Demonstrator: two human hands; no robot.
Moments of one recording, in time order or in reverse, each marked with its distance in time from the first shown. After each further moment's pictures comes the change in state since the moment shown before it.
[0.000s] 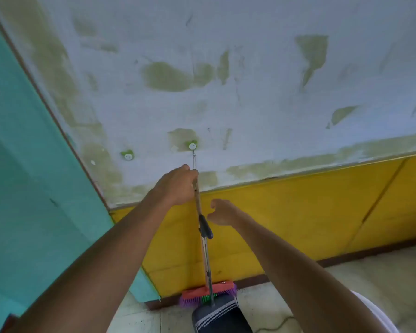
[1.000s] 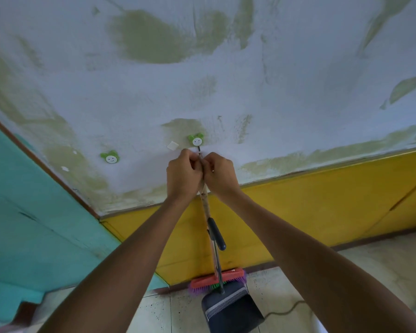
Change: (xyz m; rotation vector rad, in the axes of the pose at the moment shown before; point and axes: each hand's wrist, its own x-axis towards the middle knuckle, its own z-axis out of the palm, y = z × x) left_hand 0.099 -0.030 0.061 -0.593 0.525 -0.302; right_hand 0.118 -0.040 -0.027 0.467 0.620 -0.367
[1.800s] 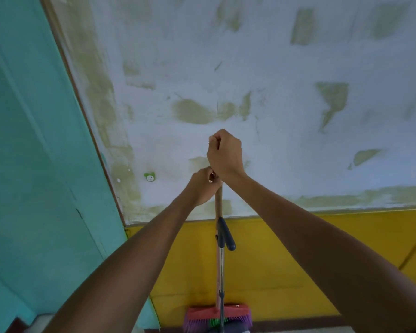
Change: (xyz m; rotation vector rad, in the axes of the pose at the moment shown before) left_hand -0.034 0.091 -0.084 -0.029 -0.302 0.016; right_hand -0.028 -0.177 -0.102 0.061 0.188 -0.249
